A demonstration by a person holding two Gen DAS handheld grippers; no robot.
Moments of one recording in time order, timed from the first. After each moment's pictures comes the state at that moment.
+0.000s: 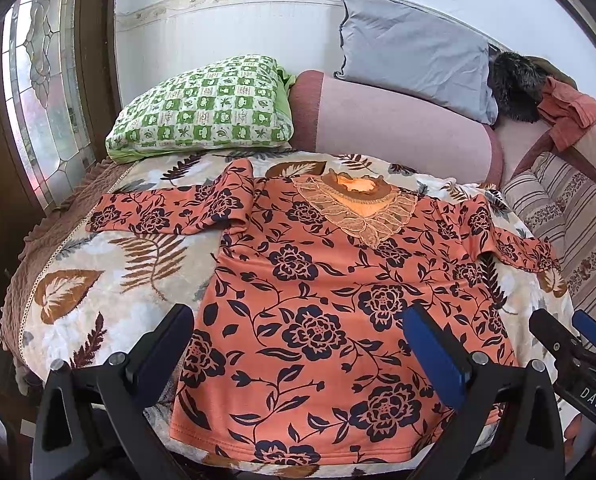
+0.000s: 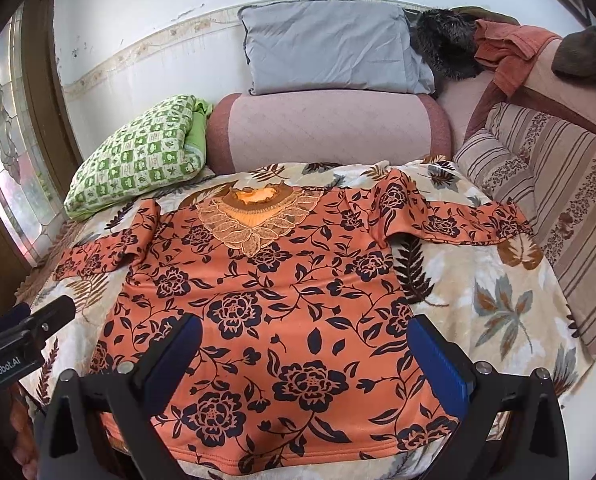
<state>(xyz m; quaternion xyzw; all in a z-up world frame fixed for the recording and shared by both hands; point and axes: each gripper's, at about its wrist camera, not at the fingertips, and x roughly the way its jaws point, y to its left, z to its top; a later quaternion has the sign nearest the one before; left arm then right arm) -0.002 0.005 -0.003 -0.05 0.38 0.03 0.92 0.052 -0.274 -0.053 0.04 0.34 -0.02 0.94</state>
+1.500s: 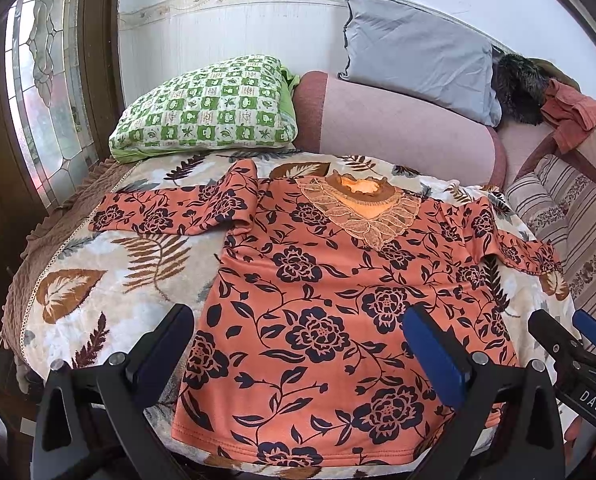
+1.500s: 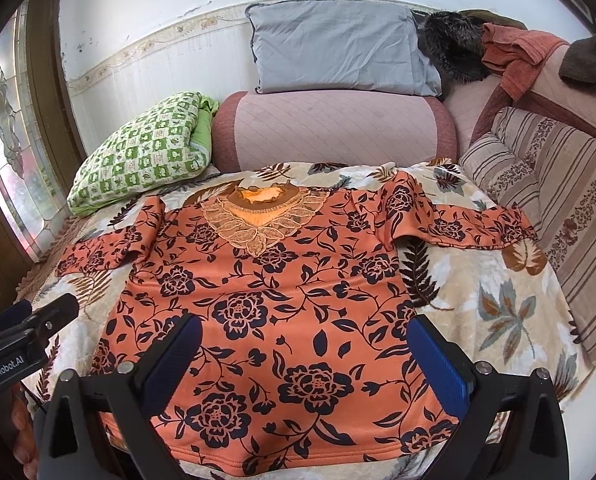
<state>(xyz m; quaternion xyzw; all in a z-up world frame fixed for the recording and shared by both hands) -0.002 0.009 -0.003 -0.06 0.38 0.03 0.92 0.056 -0.270 -0.052 0.04 0.34 -0.01 0.94</state>
